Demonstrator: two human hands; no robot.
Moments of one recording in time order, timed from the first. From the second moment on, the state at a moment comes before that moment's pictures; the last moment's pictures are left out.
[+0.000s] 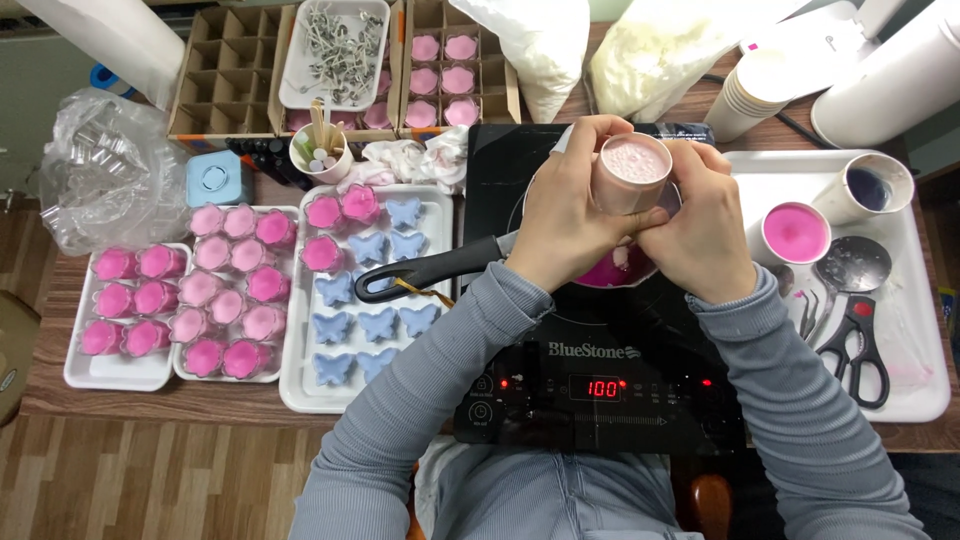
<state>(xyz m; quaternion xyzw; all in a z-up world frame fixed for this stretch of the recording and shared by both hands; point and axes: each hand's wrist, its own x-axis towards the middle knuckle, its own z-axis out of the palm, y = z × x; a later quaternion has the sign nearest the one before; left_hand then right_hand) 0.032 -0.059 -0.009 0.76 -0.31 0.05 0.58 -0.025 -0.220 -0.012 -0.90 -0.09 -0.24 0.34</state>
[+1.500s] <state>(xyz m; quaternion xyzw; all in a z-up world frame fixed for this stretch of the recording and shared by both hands) 0.019 -0.048 -0.015 0.71 -0.35 0.09 0.61 -0.059 -0.195 0.015 -0.89 -0.12 -0.35 0.28</state>
